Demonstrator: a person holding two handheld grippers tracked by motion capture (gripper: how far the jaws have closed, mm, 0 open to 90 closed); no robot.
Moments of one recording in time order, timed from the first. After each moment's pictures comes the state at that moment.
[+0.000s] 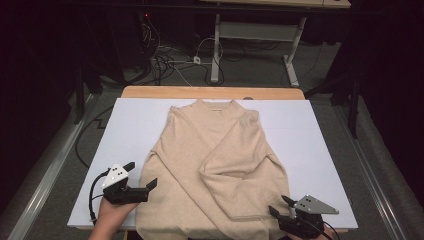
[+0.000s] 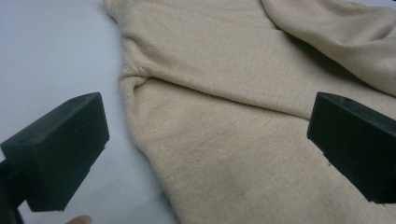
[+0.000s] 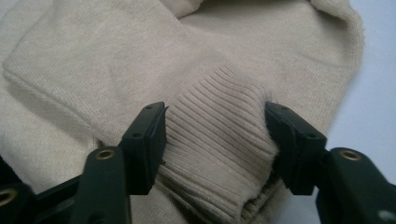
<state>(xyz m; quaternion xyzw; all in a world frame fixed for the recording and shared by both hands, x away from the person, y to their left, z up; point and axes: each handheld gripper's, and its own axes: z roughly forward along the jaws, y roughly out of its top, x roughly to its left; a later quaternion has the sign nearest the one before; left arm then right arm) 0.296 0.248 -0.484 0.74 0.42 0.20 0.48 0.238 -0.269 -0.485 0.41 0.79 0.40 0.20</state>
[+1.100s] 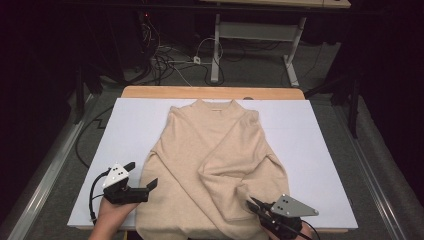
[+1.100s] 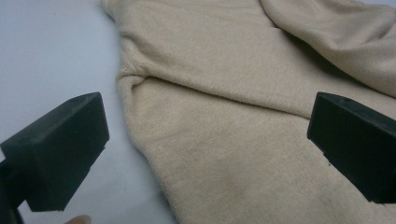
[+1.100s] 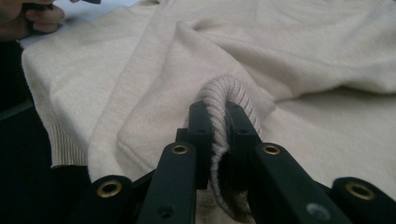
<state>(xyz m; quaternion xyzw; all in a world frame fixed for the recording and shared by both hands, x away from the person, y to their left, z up) 0.296 0.248 -0.484 0.75 0.42 0.20 0.48 0.231 -0.204 -0.456 0.32 0.80 0.47 0.19</state>
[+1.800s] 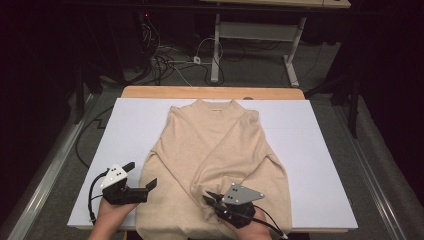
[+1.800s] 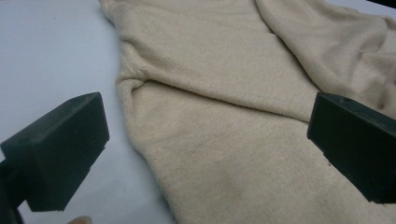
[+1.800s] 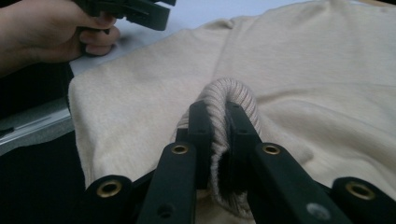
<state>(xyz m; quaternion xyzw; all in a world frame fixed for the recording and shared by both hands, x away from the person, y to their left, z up) 0.295 0.250 -0.484 0.74 0.41 0.20 0.49 0.260 -0.102 -0.458 0.24 0.83 0.49 0.14</state>
